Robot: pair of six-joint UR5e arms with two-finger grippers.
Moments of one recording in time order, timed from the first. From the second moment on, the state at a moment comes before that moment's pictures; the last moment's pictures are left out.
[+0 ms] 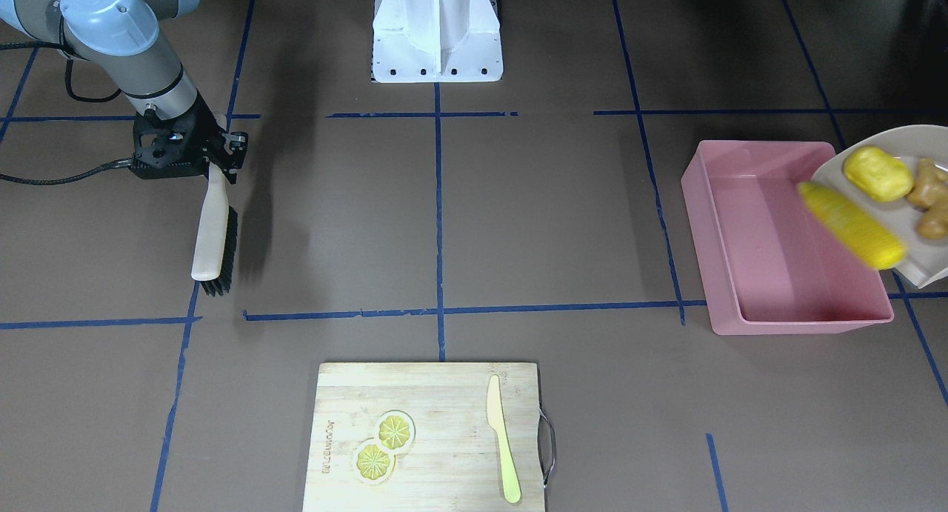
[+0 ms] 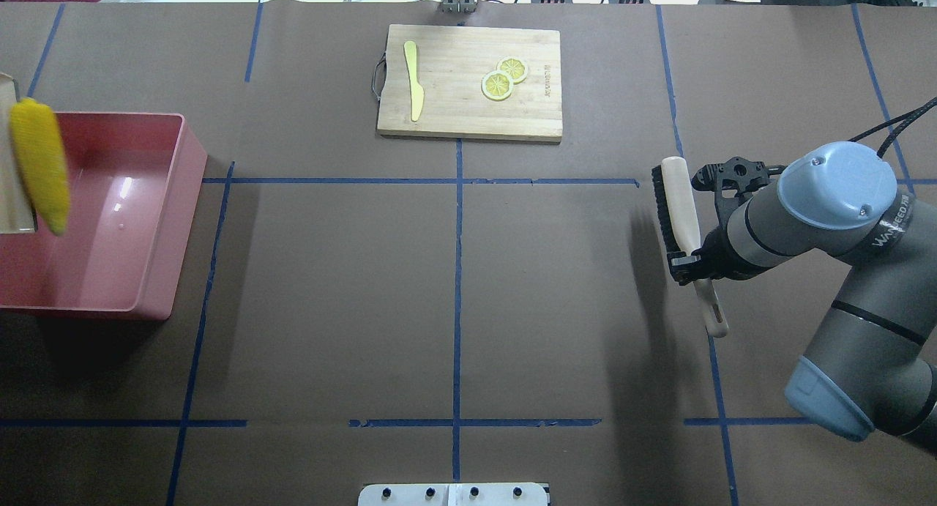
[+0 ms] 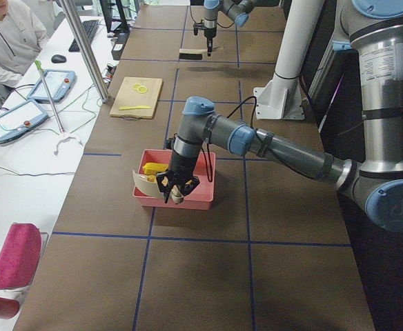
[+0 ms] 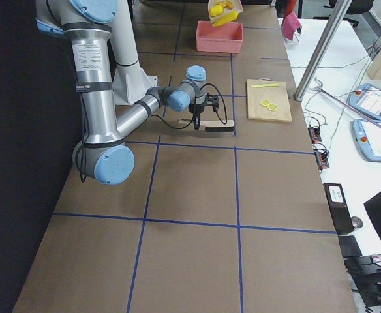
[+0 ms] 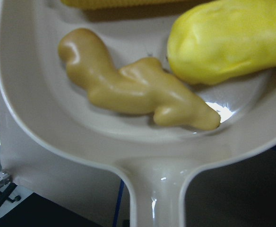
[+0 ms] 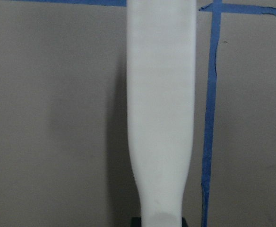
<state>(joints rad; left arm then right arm) -1.32 -1.41 -2.07 -1.60 -1.76 0.97 0.67 -1.44 2.01 -1.46 1.99 1.01</state>
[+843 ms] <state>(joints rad) -1.26 -1.48 -2.09 -1.51 -1.81 1.03 0.66 -1.44 2.01 -1.46 1.98 1.02</state>
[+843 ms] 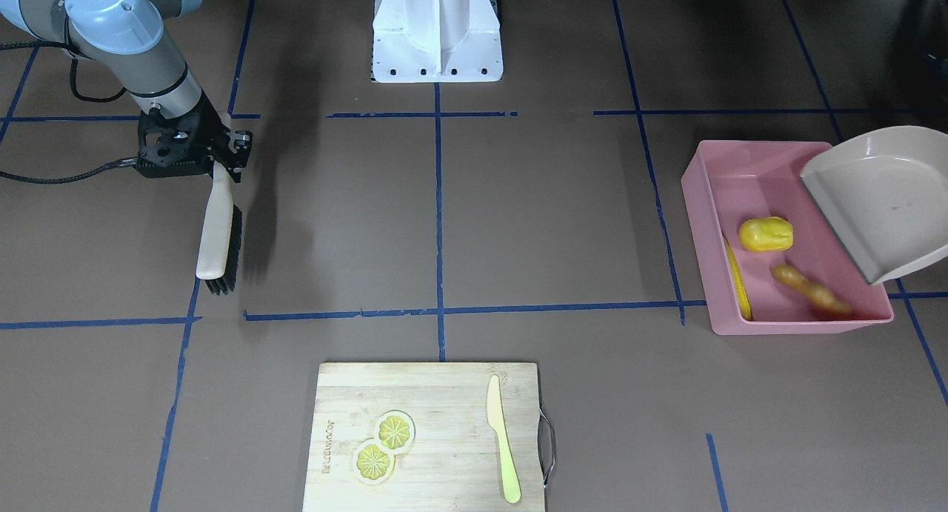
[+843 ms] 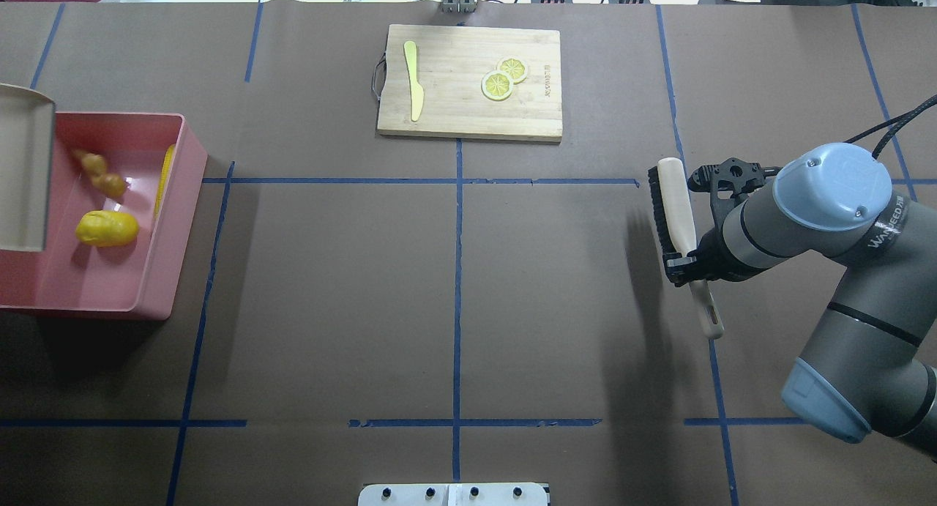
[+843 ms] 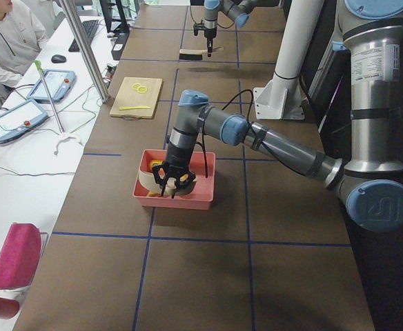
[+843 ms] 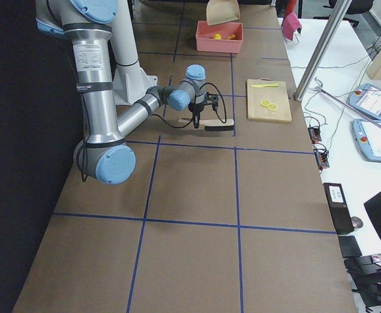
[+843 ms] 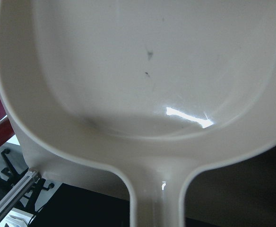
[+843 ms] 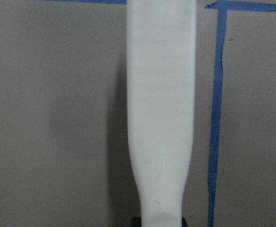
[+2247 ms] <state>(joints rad) -0.61 -1.93 -2.00 -1.51 -1.87 0.34 0.62 -1.43 2.00 -1.46 1.94 1.03</state>
